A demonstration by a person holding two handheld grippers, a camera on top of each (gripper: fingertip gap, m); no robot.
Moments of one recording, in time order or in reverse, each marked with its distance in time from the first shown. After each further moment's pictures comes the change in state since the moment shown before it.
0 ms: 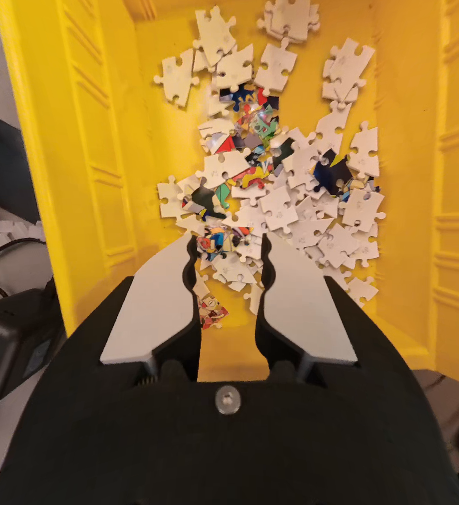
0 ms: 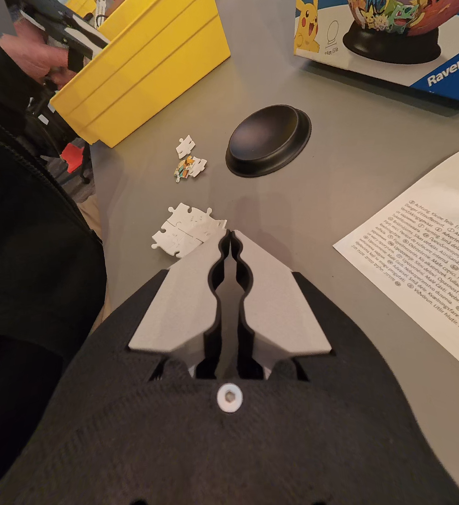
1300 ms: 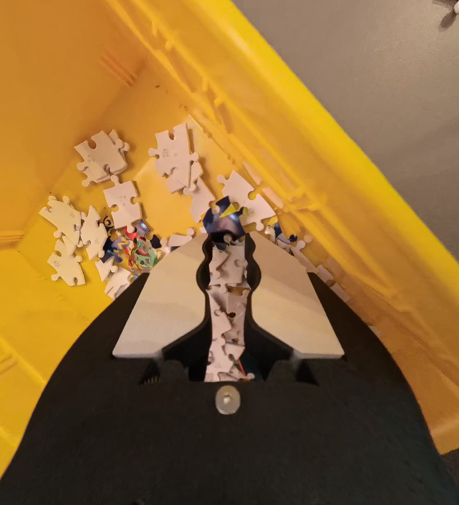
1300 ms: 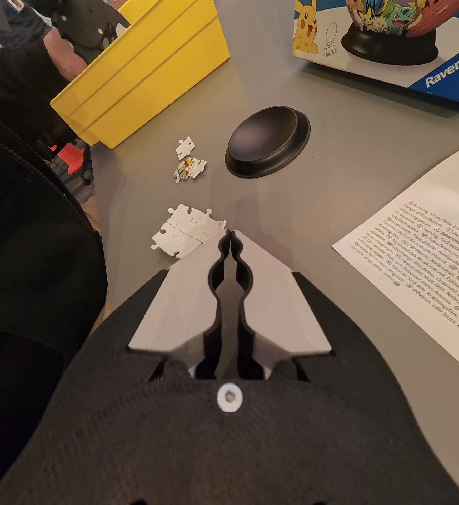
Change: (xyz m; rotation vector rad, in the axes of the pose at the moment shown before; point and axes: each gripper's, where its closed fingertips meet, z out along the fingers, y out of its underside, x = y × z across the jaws) left arm 0.084 -0.042 0.055 0.000 0.143 0.637; right arm 0.000 -0.001 0.000 0.004 0.000 0.002
